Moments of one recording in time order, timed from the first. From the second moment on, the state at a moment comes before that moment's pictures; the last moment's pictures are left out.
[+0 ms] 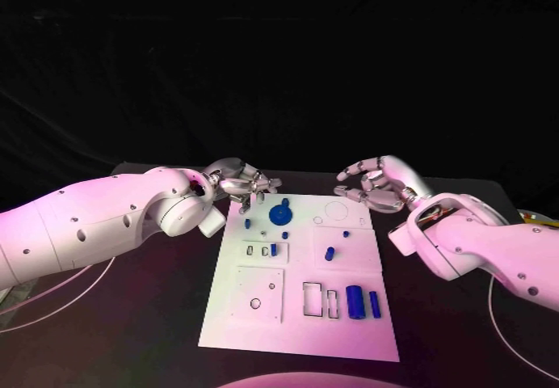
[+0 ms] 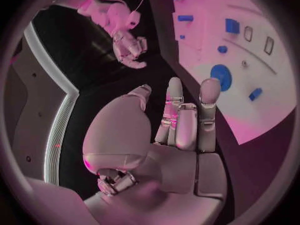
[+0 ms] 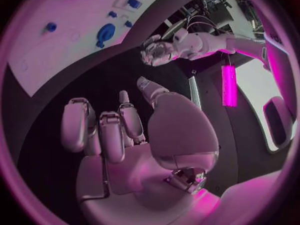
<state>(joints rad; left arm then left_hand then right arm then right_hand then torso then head) 1.23 -0.86 -0.02 1.49 -0.56 -0.14 -0.10 1.19 -0.12 0.20 0.30 0.24 0.92 0.11 0.49 0.35 1.20 0.03 0.74 0.61 1.47 -0.04 1.40 1.29 0.15 1.19 0.06 1.16 0.76 1.26 -0.87 -0.14 1.65 -0.90 -0.62 0.07 1.18 -0.14 0.39 0.06 0.14 0.86 0.16 0.26 0.39 1.34 0.08 1.35 1.29 1.46 0.01 1.52 1.31 0.07 1.38 0.12 1.29 1.31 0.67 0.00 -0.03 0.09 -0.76</state>
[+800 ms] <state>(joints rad) 1.27 -0.71 -0.05 1.42 -1.02 0.15 -0.47 1.08 -0.08 0.14 0.30 0.22 0.88 0.08 0.67 0.54 1.27 0.00 1.12 0.98 1.47 -0.05 1.43 1.31 0.12 1.24 0.05 1.30 0.96 1.29 -0.92 -0.14 1.60 -0.77 -0.59 0.04 1.18 -0.15 0.38 0.07 0.14 0.86 0.16 0.26 0.39 1.34 0.08 1.35 1.29 1.46 0.01 1.52 1.31 0.07 1.38 0.12 1.29 1.31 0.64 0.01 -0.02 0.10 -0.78</state>
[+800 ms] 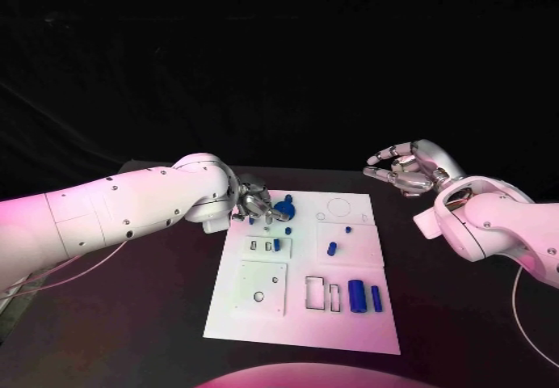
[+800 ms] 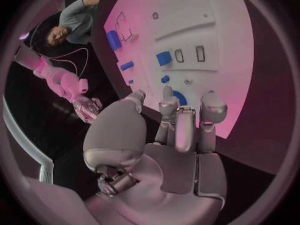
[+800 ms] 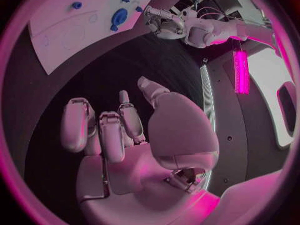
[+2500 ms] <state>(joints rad) 1.27 -0.63 -0.10 1.36 -1.05 0.33 -0.51 1.13 -0.07 0.16 0.29 0.23 0.86 0.07 0.68 0.56 1.26 0.00 1.12 0.97 1.46 -0.05 1.43 1.31 0.12 1.24 0.05 1.31 0.99 1.29 -0.91 -0.14 1.58 -0.76 -0.57 0.01 1.18 -0.15 0.38 0.07 0.15 0.86 0.16 0.27 0.39 1.34 0.08 1.34 1.28 1.46 0.01 1.52 1.31 0.07 1.38 0.11 1.28 1.31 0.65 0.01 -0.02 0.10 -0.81</state>
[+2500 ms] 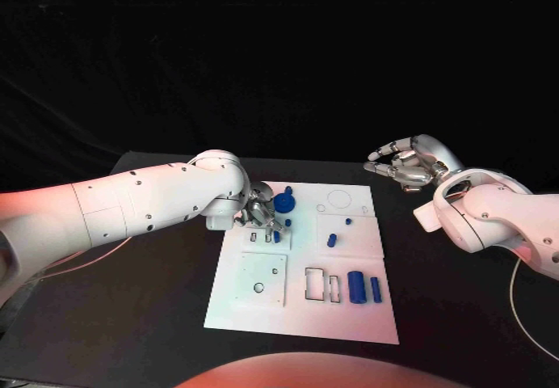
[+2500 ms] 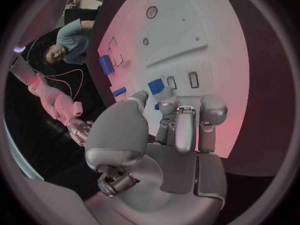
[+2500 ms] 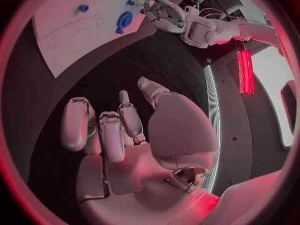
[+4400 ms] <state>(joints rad) 1.27 -0.71 -0.09 1.43 -0.88 0.19 -0.51 1.24 -0.25 0.69 0.32 0.26 0.86 0.06 0.75 0.70 1.29 -0.02 1.12 0.95 1.46 -0.07 1.43 1.31 0.12 1.26 0.04 1.37 1.07 1.28 -0.90 -0.14 1.56 -0.76 -0.57 -0.01 1.18 -0.15 0.38 0.07 0.16 0.85 0.16 0.27 0.39 1.34 0.08 1.34 1.27 1.46 0.01 1.52 1.31 0.07 1.38 0.11 1.28 1.31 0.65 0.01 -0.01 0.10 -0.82</state>
